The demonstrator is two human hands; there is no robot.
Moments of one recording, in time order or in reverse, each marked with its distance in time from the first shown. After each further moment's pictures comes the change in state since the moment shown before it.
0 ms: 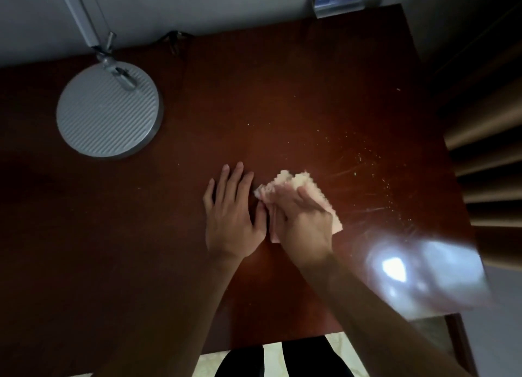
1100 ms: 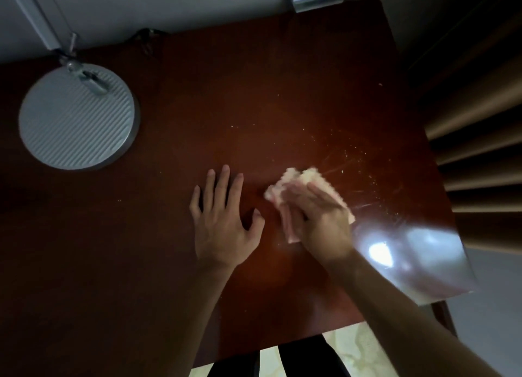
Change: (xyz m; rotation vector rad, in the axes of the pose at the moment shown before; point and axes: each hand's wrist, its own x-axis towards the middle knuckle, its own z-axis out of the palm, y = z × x) left_hand 0.003 0.003 -0.003 0.064 -0.113 -0.014; right_hand -0.007 0.048 -0.014 0.078 -0.064 -0.021
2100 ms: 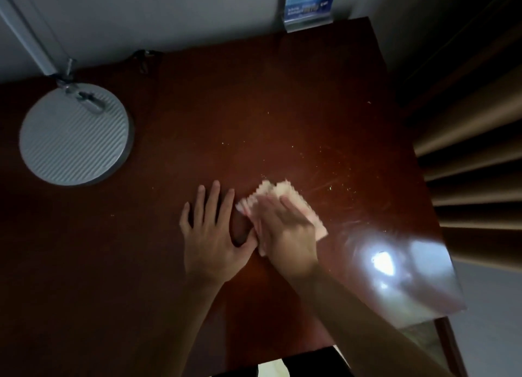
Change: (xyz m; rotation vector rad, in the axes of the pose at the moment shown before) left_hand -0.003 0.005 -0.003 0.061 -0.021 0.010; right_hand 0.007 -0.025 0.013 -0.076 -0.029 -0.059
